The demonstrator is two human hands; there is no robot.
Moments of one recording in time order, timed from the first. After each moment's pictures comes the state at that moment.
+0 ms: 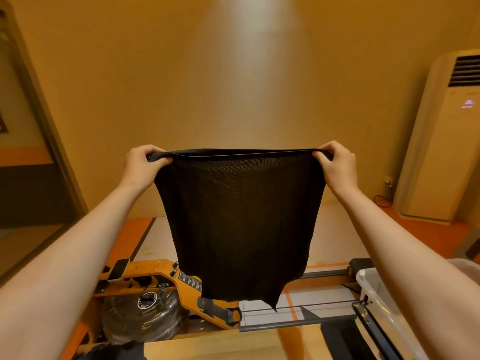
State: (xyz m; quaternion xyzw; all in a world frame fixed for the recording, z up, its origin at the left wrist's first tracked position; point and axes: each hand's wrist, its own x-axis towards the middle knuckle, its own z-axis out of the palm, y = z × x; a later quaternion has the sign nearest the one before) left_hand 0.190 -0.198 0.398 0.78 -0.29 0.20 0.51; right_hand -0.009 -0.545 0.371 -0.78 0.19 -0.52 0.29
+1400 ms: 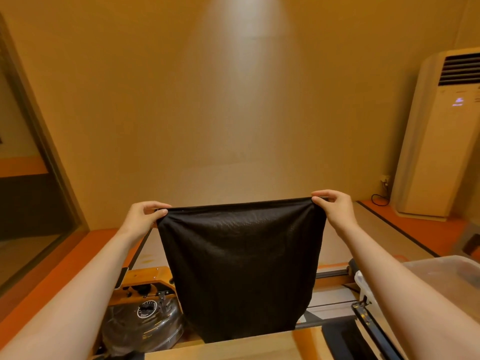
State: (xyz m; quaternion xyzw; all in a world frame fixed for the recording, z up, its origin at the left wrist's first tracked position) left_hand 0.189 -0.176 0.319 0.79 -0.26 -0.01 0.55; right_hand -0.031 -0.548 0.296 -0.73 0.24 -0.41 0.50
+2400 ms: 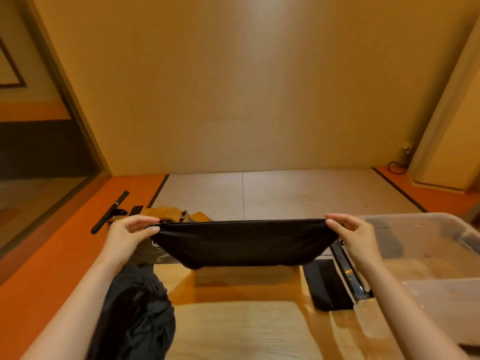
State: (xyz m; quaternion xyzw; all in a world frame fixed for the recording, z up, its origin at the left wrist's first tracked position) left_hand 0.021 -0.107 0.223 0.82 -0.15 -0.01 0.56; right_hand -0.186 -0.506 0.189 -0.72 0.22 -0.32 0.57
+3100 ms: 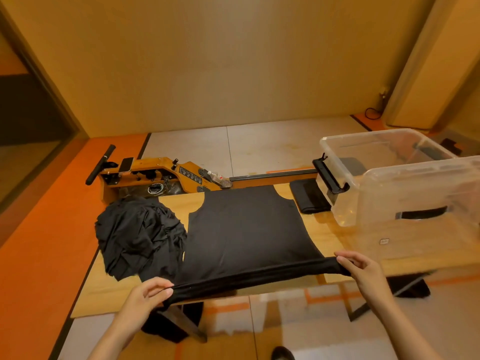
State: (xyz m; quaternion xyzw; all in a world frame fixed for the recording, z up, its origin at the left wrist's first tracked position) left_hand -0.190 0.026 0.066 0.81 -0.07 -0.29 0.51; right_hand -0.410 -0.367 0.042 -0.70 0.36 -0.21 0.58
